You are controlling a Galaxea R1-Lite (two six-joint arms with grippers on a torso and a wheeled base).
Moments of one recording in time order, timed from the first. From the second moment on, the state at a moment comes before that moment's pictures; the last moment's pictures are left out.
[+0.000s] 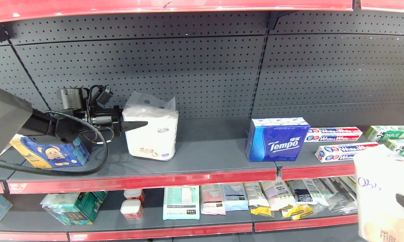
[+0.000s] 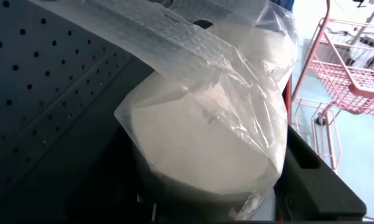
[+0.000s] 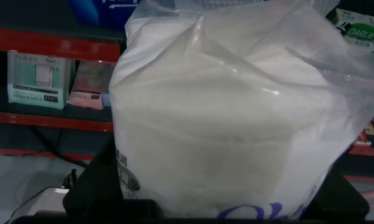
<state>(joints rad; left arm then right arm) 0.08 2.22 -1.33 -0.56 -1.23 0.35 -0.05 0.74 -0.39 0.01 0.04 -0.22</state>
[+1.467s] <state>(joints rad) 0.10 2.15 -1.07 -0.73 -1.23 0.33 -0.06 0.71 -0.37 0.01 0.04 -0.22</state>
